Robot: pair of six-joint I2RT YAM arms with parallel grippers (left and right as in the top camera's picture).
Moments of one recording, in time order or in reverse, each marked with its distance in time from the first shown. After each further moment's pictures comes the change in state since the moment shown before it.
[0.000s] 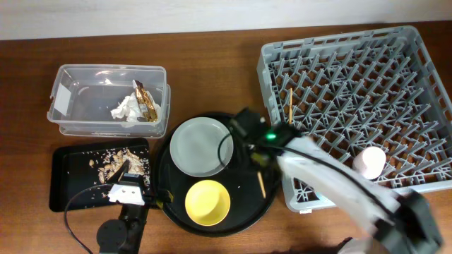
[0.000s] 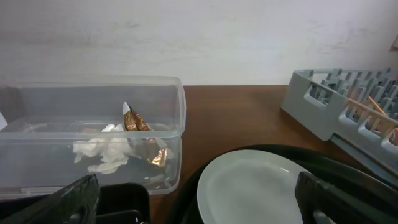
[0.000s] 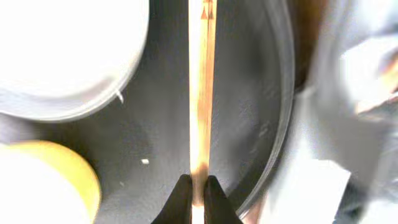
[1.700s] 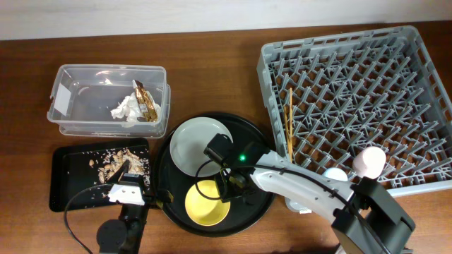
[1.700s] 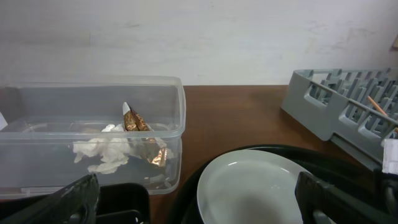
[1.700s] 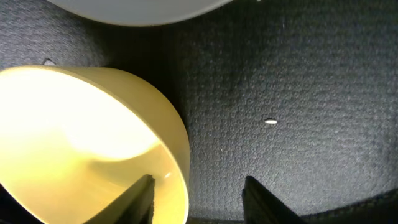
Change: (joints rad) left arm 0.000 0.000 0.000 0.000 0.000 0.000; right arm 0.177 0.129 -0.084 0.137 -0.291 0.128
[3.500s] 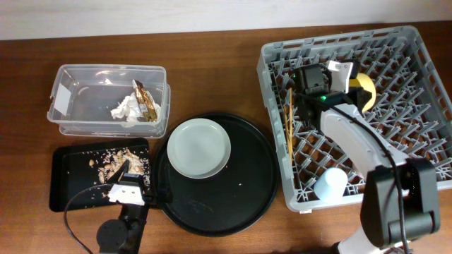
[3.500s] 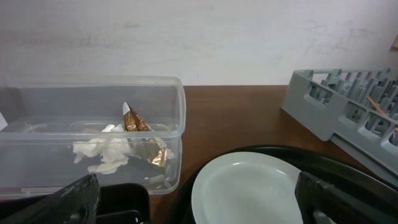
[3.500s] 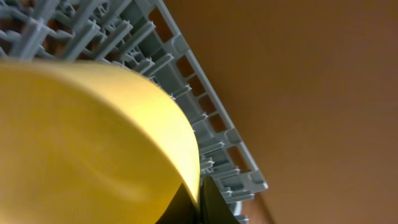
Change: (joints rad) left arm 0.000 -0.001 0.000 0.000 0.000 0.000; right arm -0.650 0.029 0.087 0.265 1.443 -0.425
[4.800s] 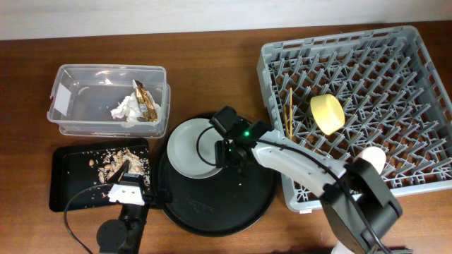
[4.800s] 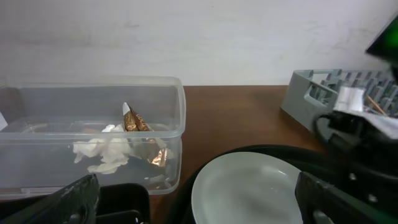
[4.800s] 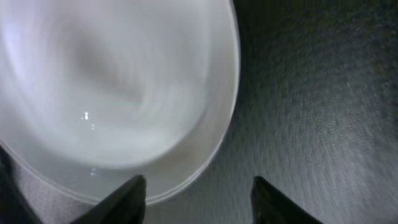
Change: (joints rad) left arm 0.000 0.000 0.000 0.000 0.000 0.000; right arm 0.502 0.089 0.015 -0.085 -1.353 0.525
